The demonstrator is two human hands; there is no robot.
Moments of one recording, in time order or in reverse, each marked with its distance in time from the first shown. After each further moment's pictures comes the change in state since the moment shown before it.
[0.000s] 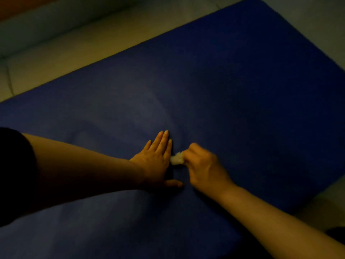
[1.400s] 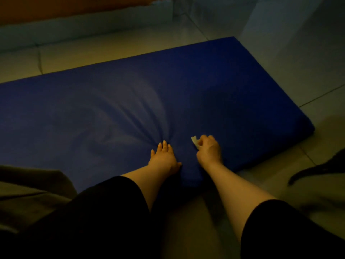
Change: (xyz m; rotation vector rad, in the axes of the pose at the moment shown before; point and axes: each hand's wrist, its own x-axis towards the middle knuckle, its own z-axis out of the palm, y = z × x) left_hand -0.033 0.100 0.042 -0.576 0.106 -0.273; right_hand -0.060 -0.015 -0.047 -0.222 0.081 0.620
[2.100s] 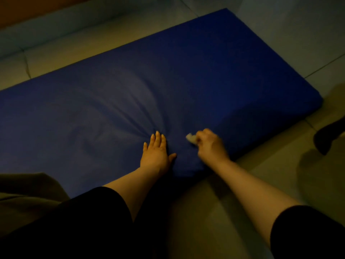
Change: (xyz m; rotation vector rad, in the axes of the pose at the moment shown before) left_hand -0.006 -0.004 0.023 0.080 0.173 0.014; right_hand -0.015 0.040 0.004 0.077 -0.052 -0.261
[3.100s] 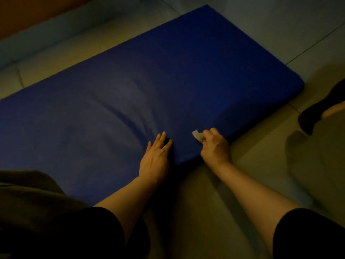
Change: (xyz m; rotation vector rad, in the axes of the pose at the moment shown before) left_hand -0.041 0.020 0.017 0.014 0.190 0.207; right_hand -0.049 0.013 -0.017 0.007 0.159 0.164
